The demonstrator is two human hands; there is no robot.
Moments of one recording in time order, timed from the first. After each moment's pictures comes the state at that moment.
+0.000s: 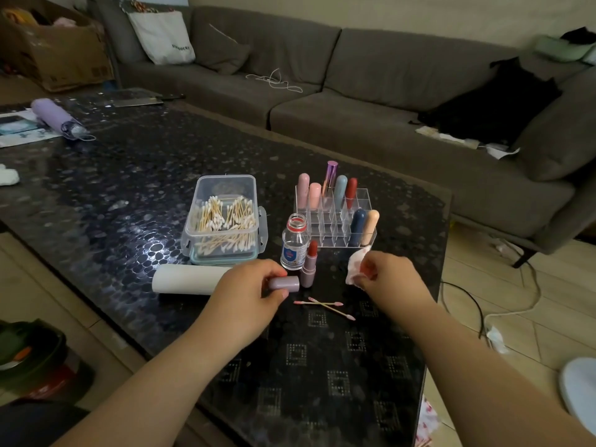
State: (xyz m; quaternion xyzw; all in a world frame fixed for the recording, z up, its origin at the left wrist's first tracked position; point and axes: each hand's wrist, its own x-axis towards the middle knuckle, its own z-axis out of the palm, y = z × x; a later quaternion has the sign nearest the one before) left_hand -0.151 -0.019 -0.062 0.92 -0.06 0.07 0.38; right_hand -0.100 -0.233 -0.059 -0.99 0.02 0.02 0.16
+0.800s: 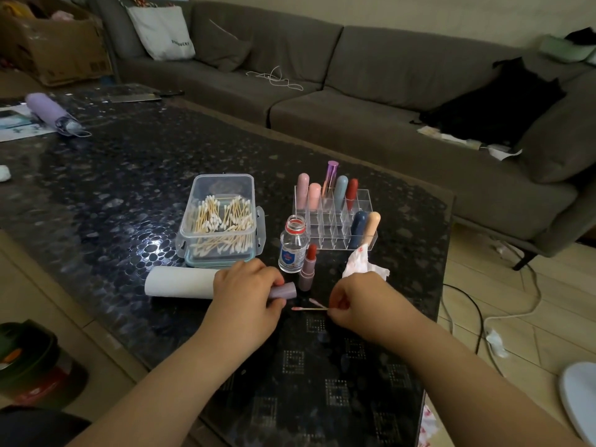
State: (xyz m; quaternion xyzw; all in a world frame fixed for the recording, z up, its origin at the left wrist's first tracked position) left_hand -0.137 -0.023 -0.079 0.97 -0.08 0.12 0.20; right_hand -0.116 -0.207 -0.056 -0.98 -0.13 0.11 0.13
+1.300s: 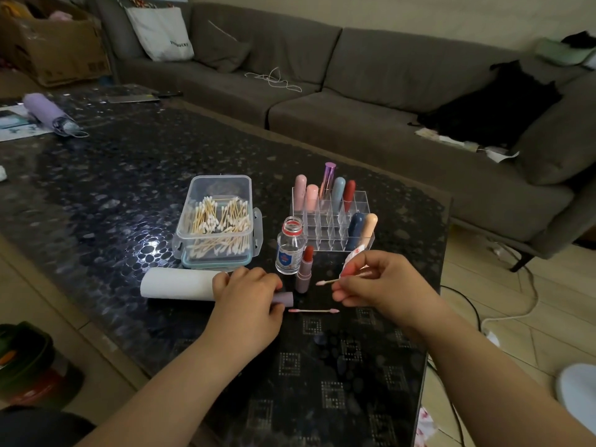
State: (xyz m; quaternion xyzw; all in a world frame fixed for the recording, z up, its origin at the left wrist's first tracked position) left_hand -0.133 -0.031 -0.088 0.98 -0.06 0.09 0.16; right_hand -0.128 -0.219 -0.019 -0.78 0.03 0.14 0.61
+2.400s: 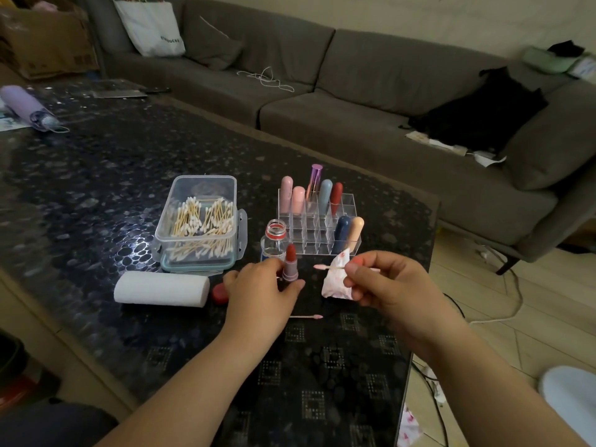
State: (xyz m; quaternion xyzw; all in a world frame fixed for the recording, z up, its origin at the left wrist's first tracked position) left_hand -0.123 -0.073 -0.071 0.93 0.03 0.11 0.36; right_hand -0.135 -0.239 -0.015 -0.75 0.01 0.07 0.66
